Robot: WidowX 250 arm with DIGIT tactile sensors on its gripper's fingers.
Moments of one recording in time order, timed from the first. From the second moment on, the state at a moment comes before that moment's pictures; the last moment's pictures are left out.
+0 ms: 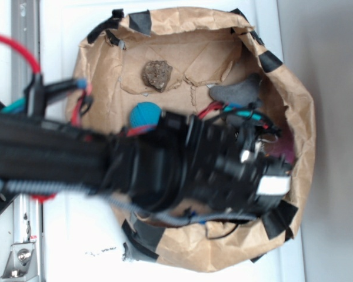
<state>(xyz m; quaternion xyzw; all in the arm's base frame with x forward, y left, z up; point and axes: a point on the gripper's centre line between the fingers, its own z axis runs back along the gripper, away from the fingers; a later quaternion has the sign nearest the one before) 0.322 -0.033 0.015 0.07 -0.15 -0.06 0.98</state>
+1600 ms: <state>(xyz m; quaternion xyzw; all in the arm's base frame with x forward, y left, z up) 0.238 0.012 0.081 0.01 -0.11 -0.09 0.99</state>
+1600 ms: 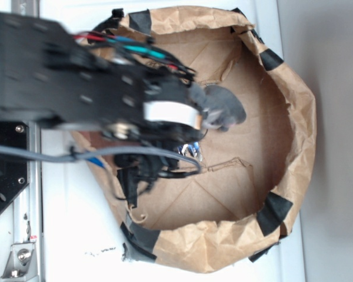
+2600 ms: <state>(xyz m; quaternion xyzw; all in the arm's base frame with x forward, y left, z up) 0.247 0.010 0.071 0.01 -0.11 -0.07 0.99</state>
